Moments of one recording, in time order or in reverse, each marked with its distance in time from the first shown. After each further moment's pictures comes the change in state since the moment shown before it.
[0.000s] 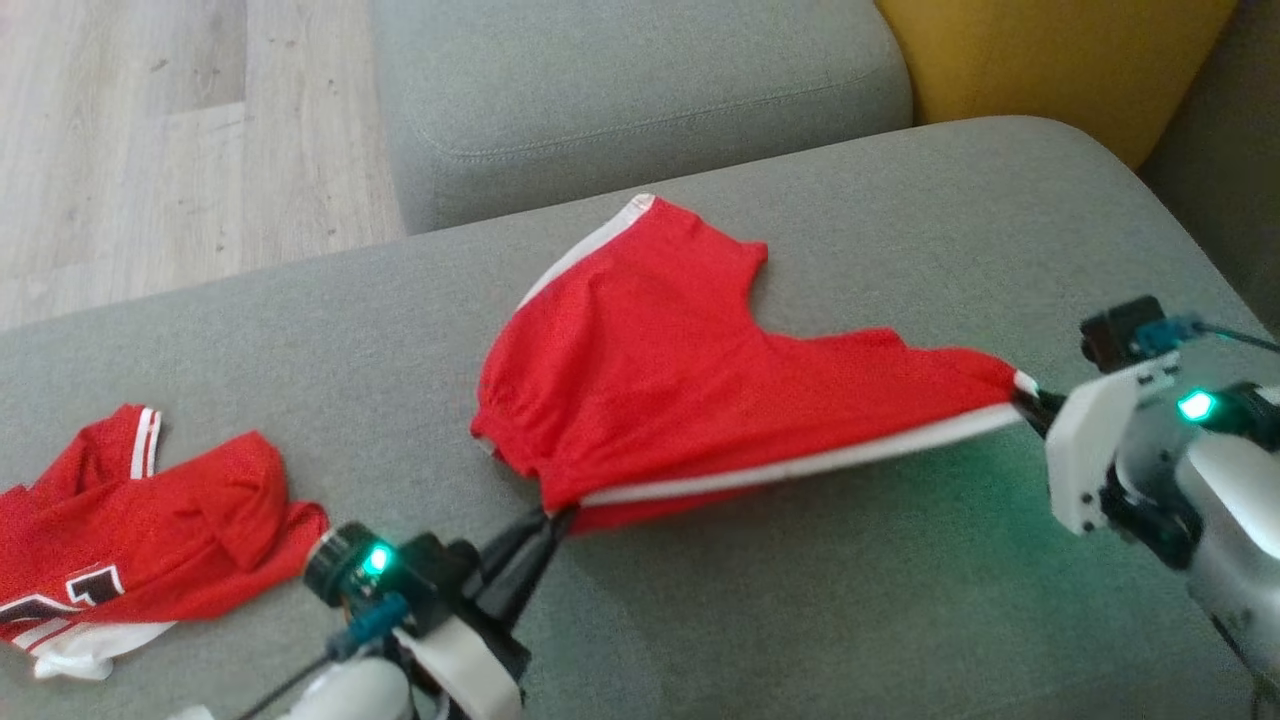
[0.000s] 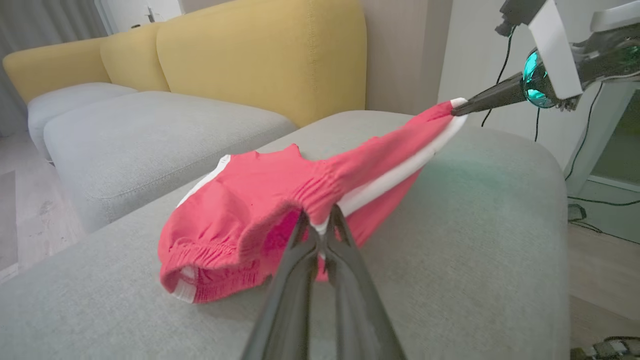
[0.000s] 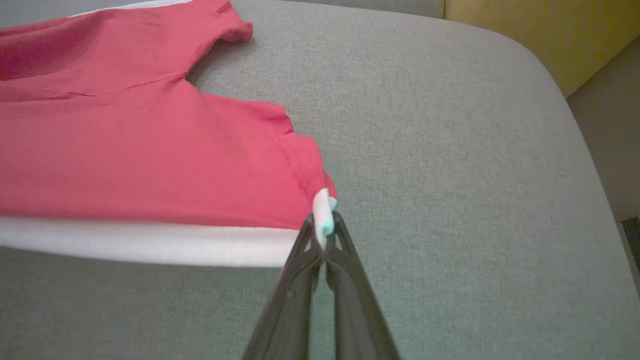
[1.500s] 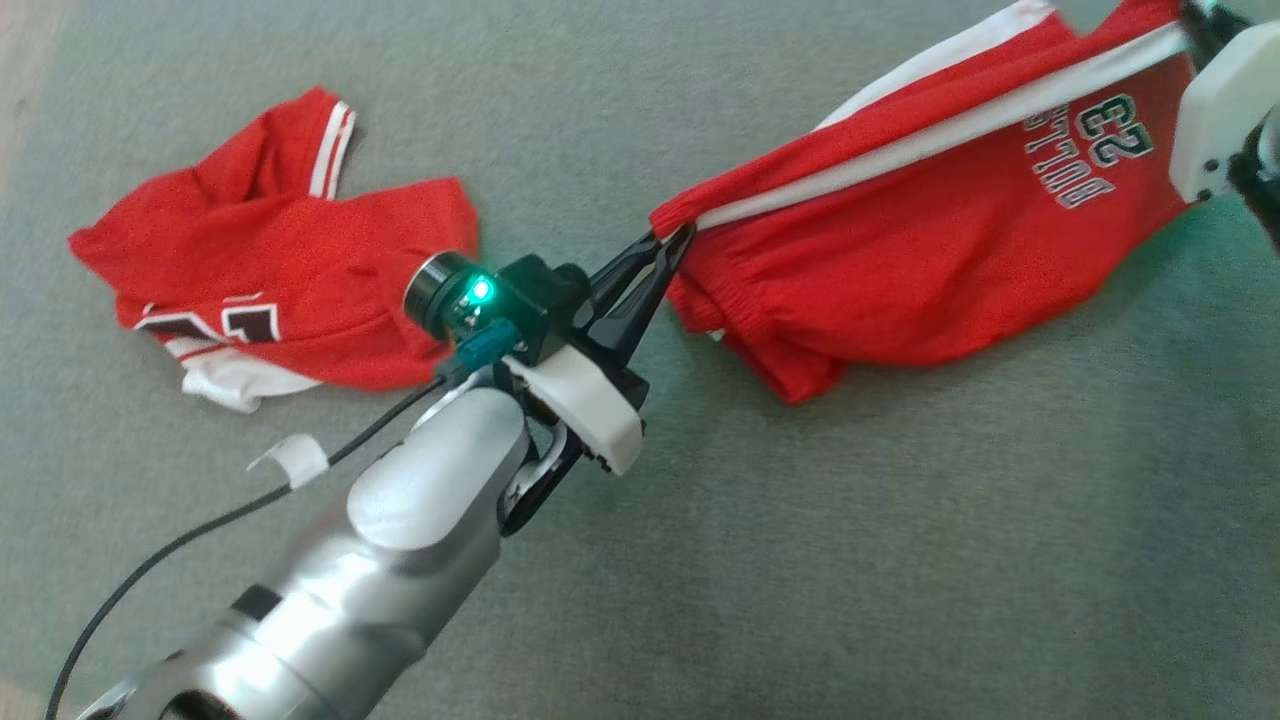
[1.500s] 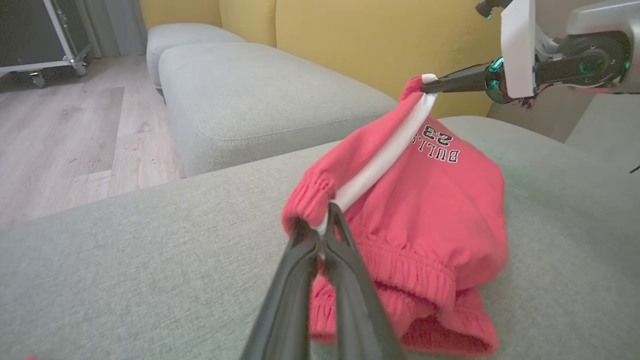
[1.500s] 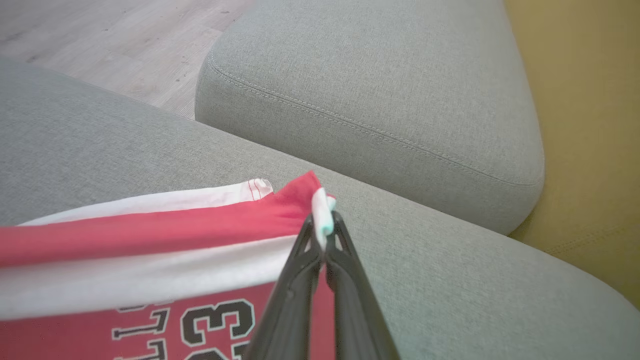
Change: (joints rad) left arm -0.429 -0.275 0.018 0.248 -0.025 -0.046 0.018; right arm -0.458 0.050 -0.258 0.212 -0.324 0.000 -0.088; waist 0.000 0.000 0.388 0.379
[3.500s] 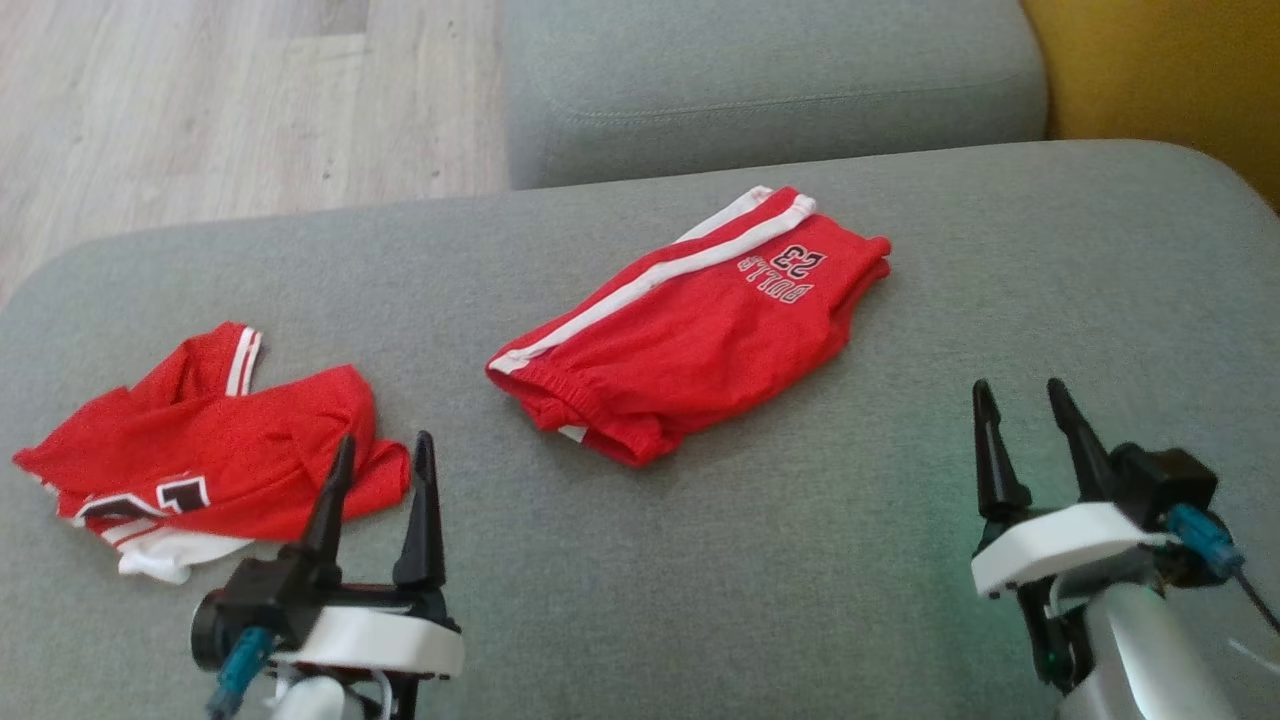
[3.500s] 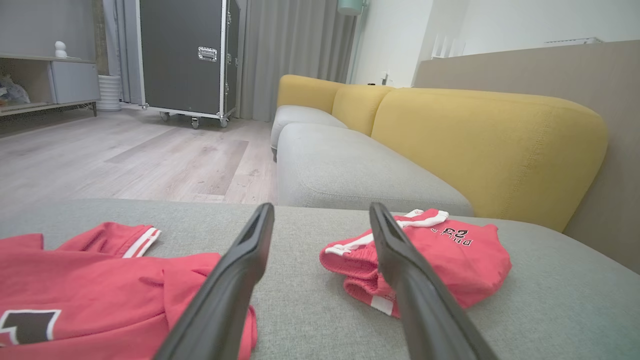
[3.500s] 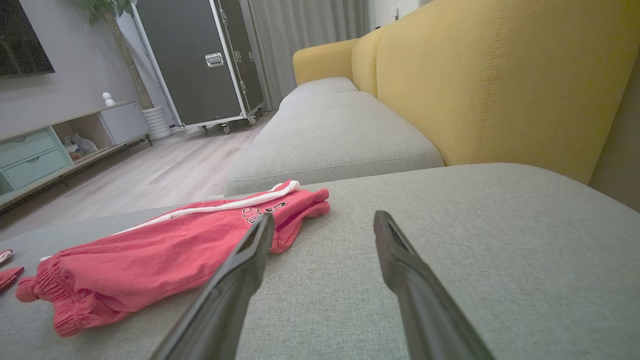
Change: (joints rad) left arm 0.715 -0.029 0.686 -0.310 0.230 0.067 -0.061; right arm 0.872 0.394 -0.490 -0.467 -0.185 0.000 -0.444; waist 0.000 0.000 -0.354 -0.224
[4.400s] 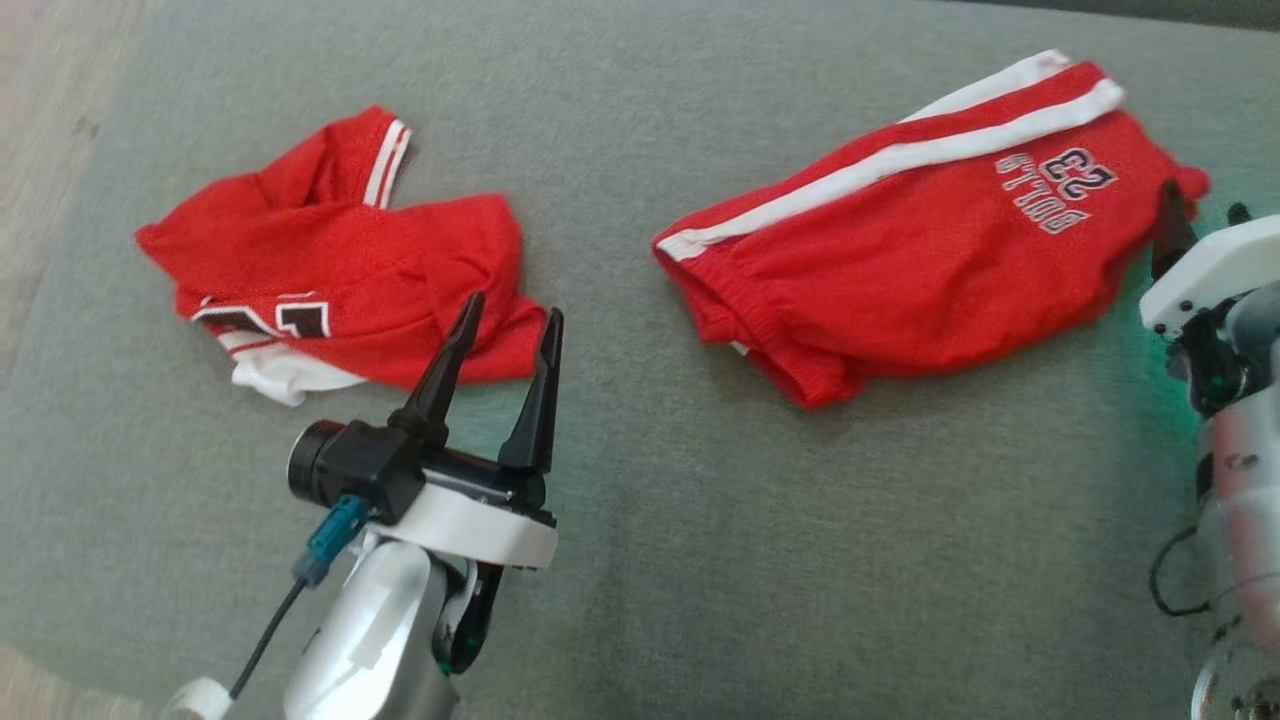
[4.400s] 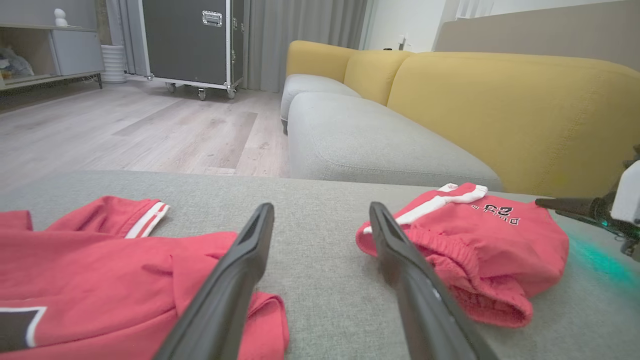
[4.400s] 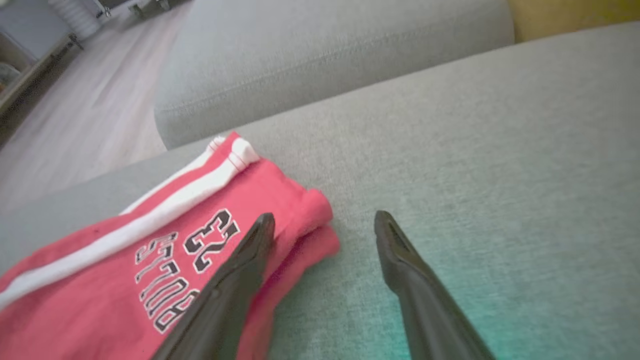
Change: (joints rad) left arm -0.244 -0.064 -0.132 0.055 0.059 -0.101 0.000; right arm -0.588 -0.113 -0.387 0.456 -0.080 0.000 0.378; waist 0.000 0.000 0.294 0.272
